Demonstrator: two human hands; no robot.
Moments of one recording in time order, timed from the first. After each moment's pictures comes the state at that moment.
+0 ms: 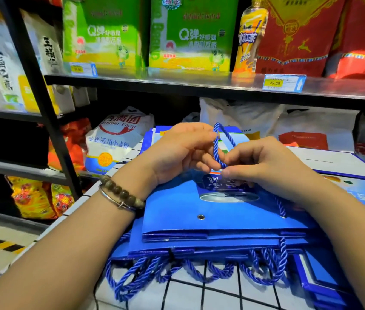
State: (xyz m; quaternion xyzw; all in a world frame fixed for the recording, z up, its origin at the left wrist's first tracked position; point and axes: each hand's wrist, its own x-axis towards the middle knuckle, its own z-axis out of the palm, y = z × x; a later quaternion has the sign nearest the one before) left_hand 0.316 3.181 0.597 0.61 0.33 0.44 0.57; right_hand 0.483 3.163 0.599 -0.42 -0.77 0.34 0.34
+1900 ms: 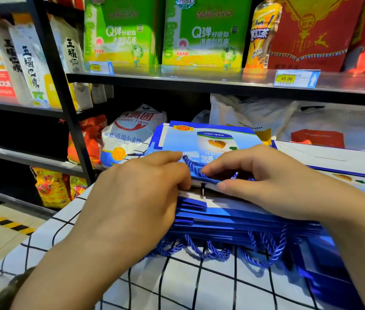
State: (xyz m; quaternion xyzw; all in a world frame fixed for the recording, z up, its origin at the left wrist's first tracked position) left_hand 0.295 3.073 0.582 0.75 0.59 0.29 -0.10; right_hand 0.474 3.115 0.613 -0.34 -0.88 0.26 0.21
